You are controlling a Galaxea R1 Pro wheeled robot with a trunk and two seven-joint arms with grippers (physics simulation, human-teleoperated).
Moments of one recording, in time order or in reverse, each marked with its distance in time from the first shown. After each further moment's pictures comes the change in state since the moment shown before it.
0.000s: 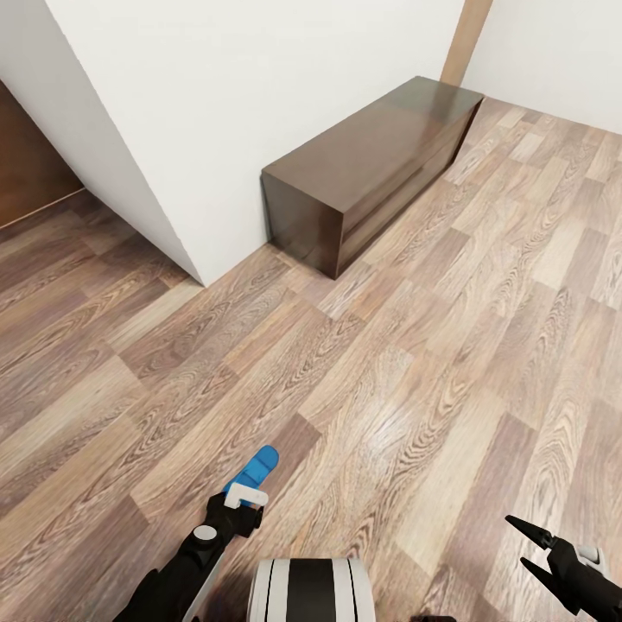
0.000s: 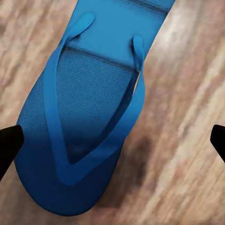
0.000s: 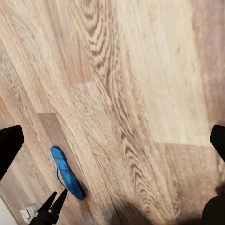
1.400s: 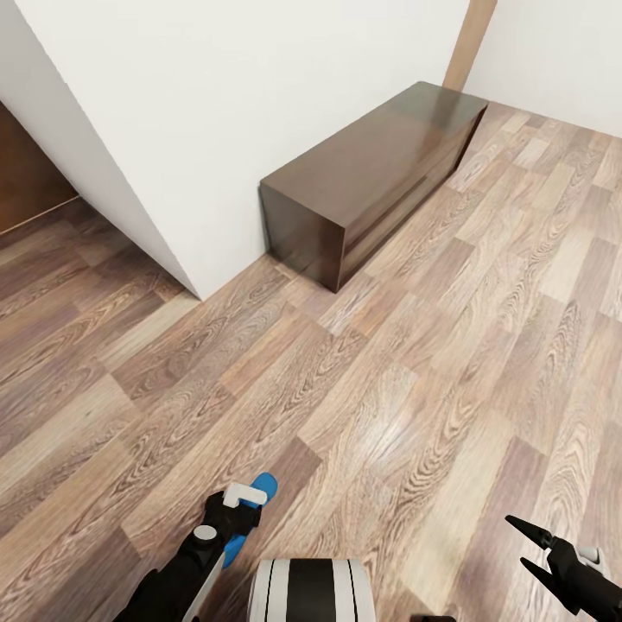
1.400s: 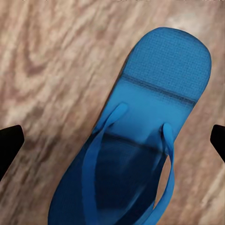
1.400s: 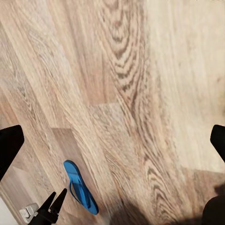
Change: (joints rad) left arm 0.000 0.000 0.000 -0.002 0.000 -0.002 0.023; right arm 0.000 0.000 0.000 0.000 0.000 0.000 0.000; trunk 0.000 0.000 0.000
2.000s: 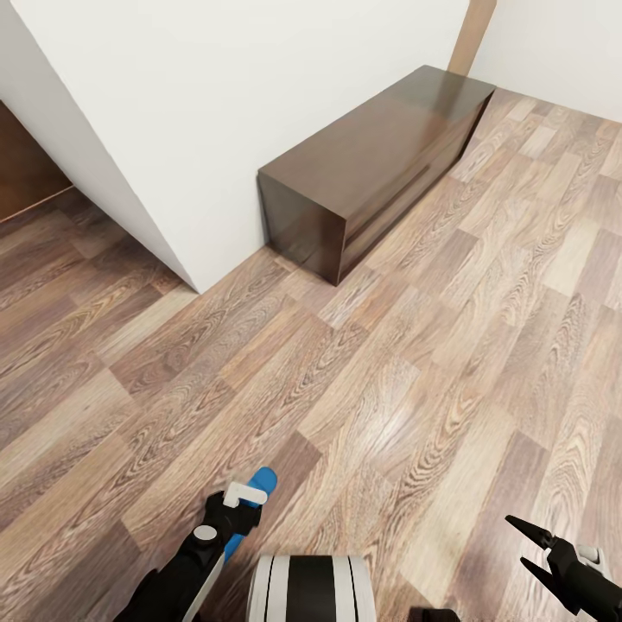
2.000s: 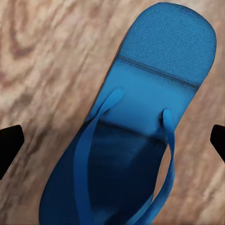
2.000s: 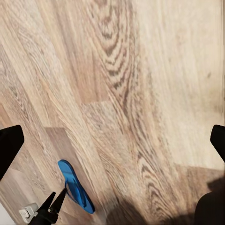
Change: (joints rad) left arm 0.000 0.000 0.000 0.002 0.000 -0.005 0.001; right arm 0.000 0.000 0.000 0.000 0.000 0.000 0.000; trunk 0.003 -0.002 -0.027
